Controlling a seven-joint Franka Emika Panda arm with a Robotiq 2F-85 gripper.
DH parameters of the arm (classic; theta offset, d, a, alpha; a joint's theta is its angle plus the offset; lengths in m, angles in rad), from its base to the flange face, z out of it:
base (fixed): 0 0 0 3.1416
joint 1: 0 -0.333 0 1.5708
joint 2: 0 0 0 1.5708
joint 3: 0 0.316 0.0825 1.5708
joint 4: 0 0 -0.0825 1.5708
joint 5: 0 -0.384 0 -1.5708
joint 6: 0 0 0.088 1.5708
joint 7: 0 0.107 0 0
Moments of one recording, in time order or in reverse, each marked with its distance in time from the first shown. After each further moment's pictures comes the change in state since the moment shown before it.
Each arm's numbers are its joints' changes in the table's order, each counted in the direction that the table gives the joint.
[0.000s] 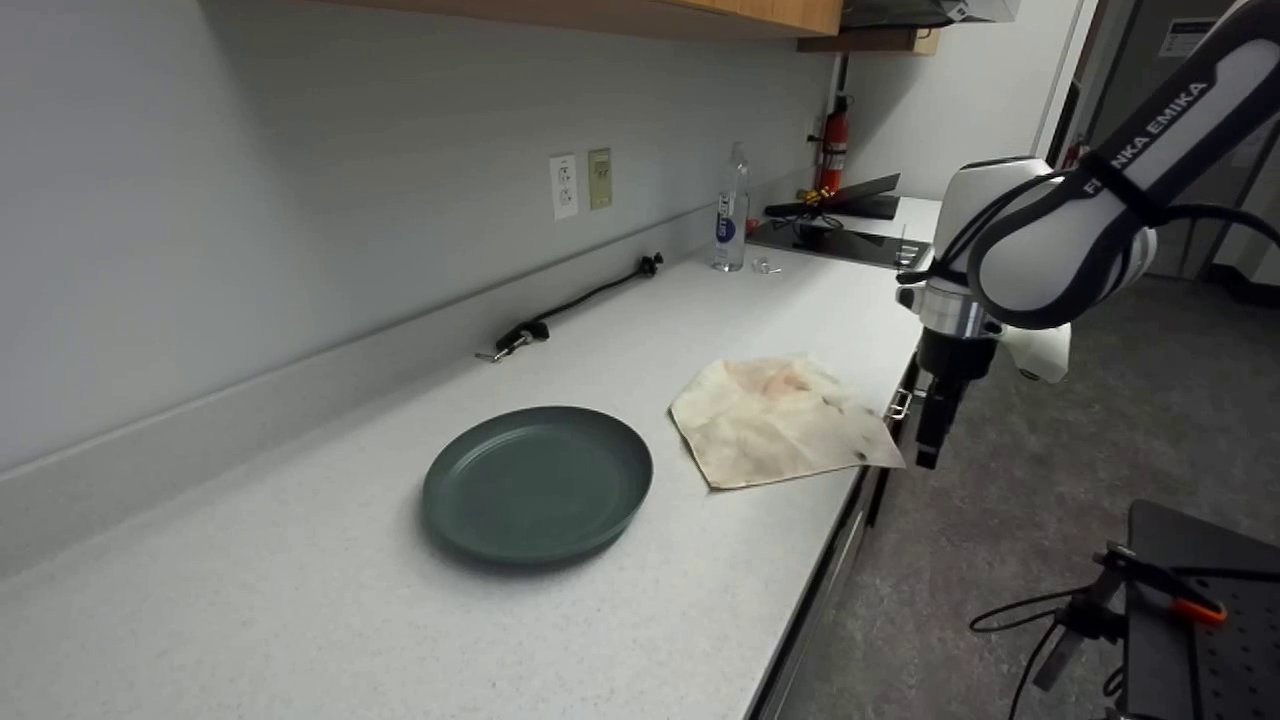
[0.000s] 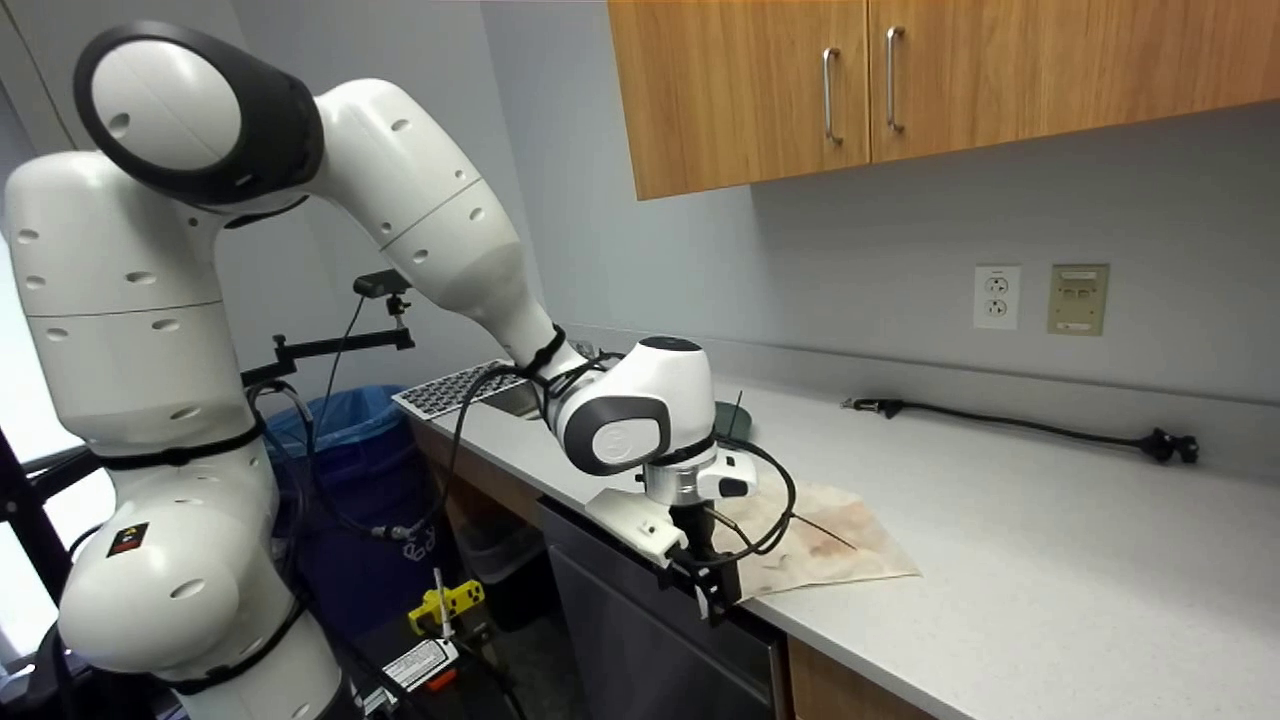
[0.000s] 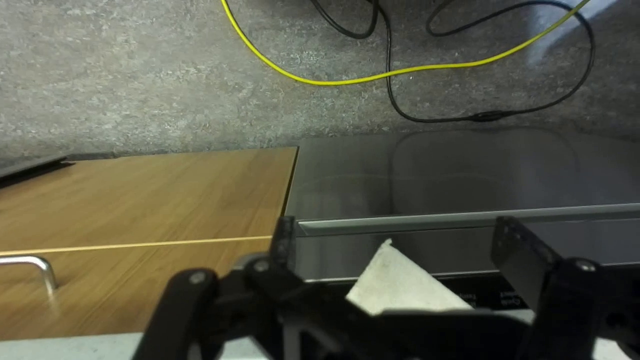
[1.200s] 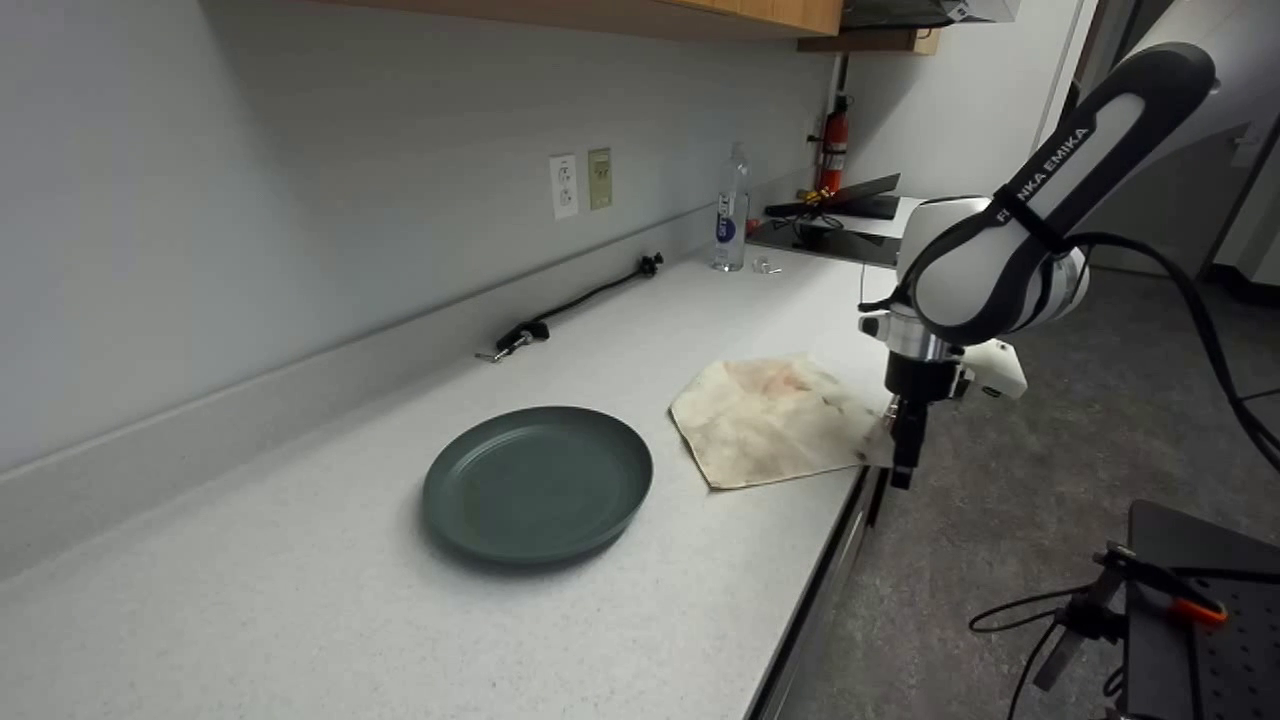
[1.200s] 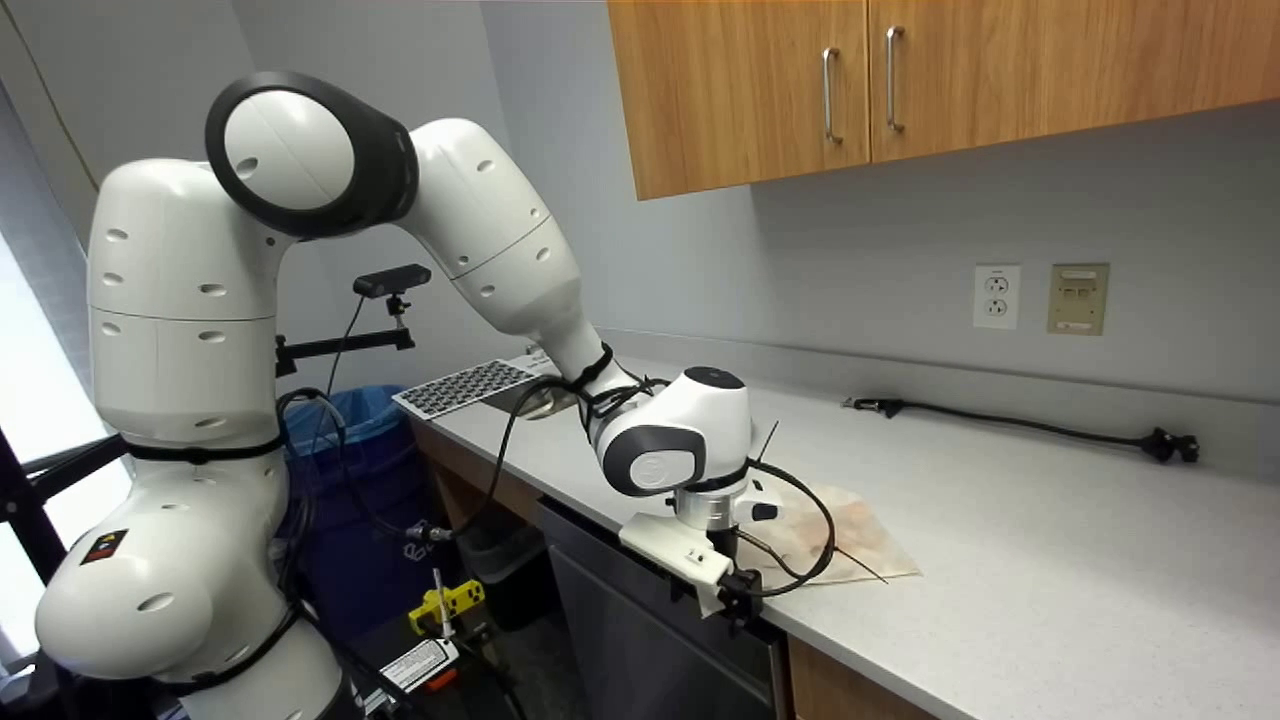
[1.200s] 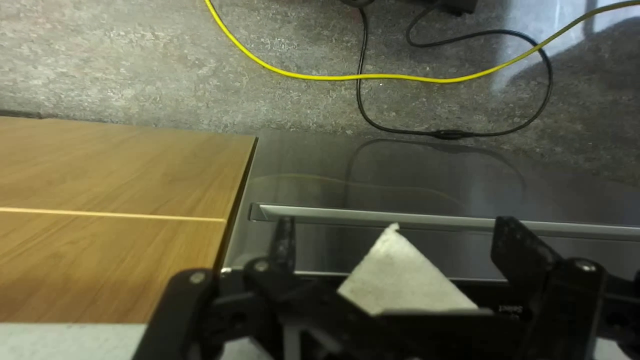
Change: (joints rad) arm 0.133 0.182 0.139 0.135 -0.111 -0.008 -0.254
